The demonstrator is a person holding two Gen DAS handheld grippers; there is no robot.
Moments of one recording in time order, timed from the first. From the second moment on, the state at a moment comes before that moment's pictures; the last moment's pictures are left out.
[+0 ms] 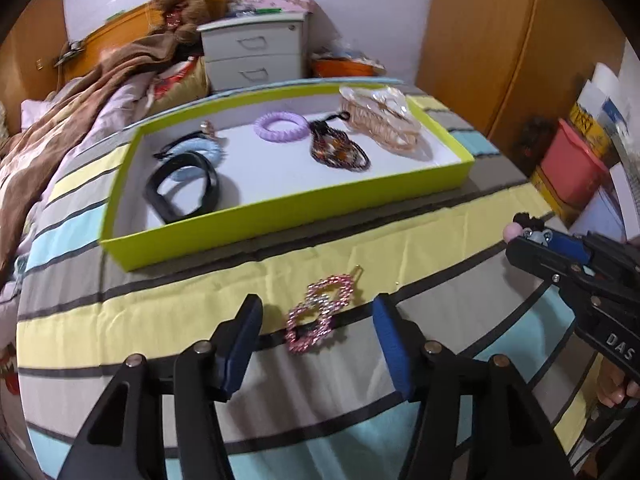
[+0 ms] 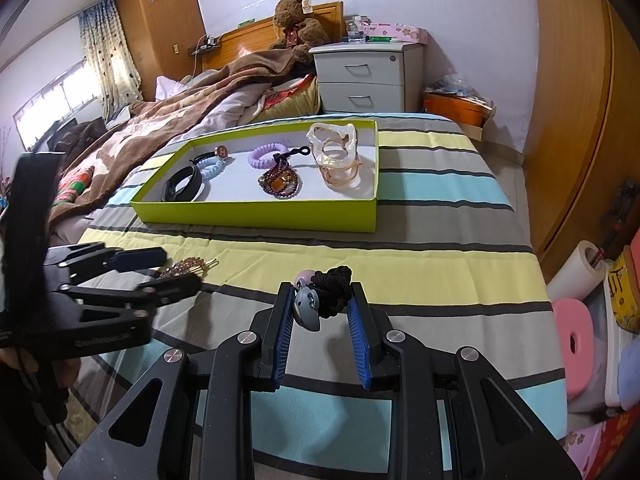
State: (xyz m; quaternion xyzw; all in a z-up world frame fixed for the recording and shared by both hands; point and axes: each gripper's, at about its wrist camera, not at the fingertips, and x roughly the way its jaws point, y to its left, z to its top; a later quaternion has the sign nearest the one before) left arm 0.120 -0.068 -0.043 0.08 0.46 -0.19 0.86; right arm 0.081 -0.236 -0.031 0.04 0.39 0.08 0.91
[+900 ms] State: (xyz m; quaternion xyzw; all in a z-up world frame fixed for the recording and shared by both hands) left arm 0.118 -0.048 -0.029 0.06 0.44 -0.16 0.88; right arm 0.084 -0.225 -0.025 0.03 0.39 0.08 0.92
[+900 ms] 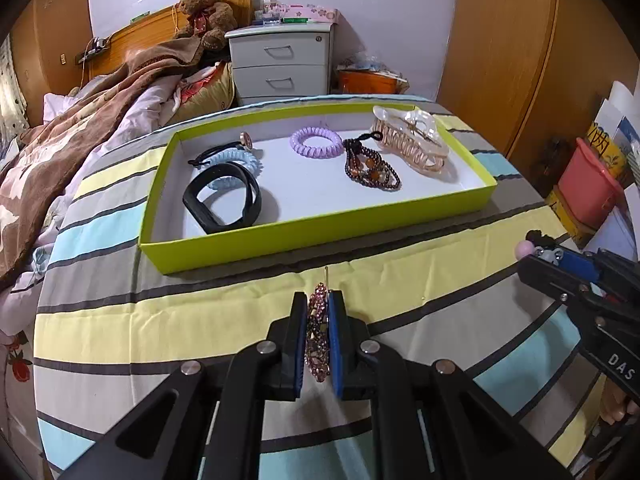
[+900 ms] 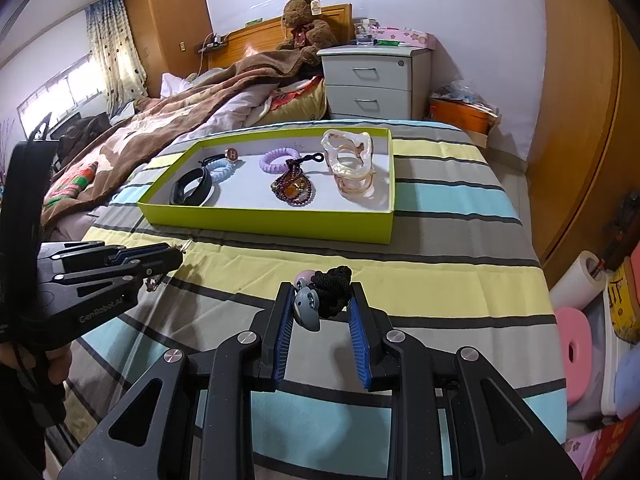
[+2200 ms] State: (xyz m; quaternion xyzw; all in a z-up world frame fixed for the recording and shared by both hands) left arm 0.197 0.000 0.021 0.02 0.39 -0.13 0.91; right arm 0.187 -0.168 -0.001 0.01 0.38 0.14 0.91
